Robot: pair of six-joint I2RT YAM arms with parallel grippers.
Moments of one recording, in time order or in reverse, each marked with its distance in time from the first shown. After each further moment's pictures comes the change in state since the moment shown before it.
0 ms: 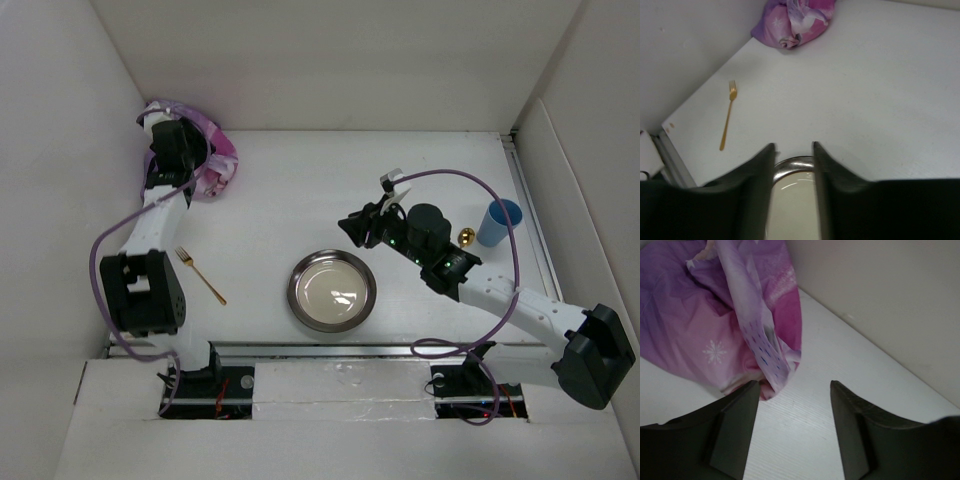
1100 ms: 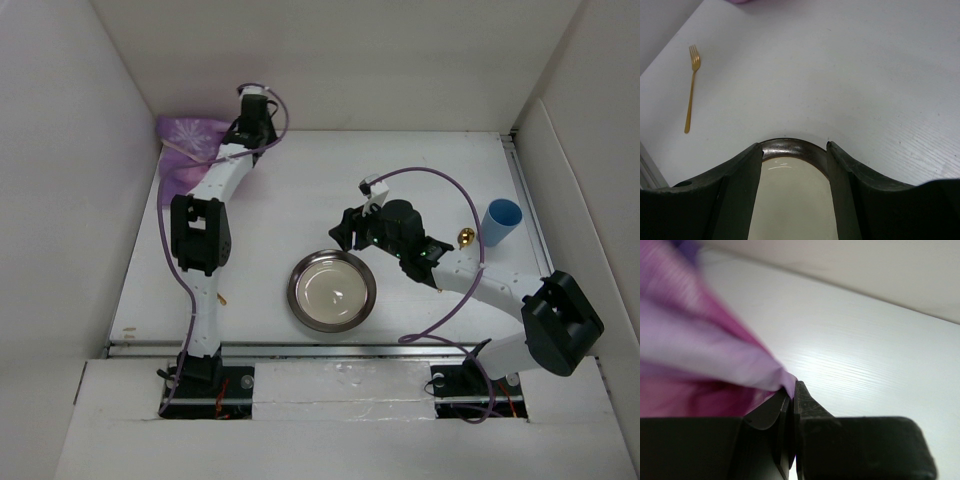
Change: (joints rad) left arm -0.228 0.682 0.735 -0.287 -0.084 0.187; right arm -0.020 0.223 0.034 -0.004 -0.013 -0.006
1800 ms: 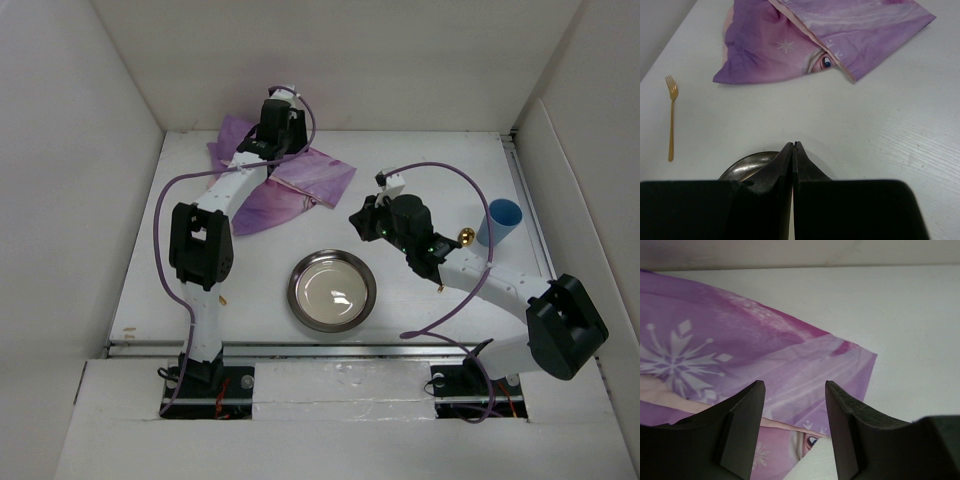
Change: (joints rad) left arm -0.217 -0.159 -0.143 0.068 0.086 0.158; right arm -0.058 -0.023 0.000 -0.013 0.091 0.049
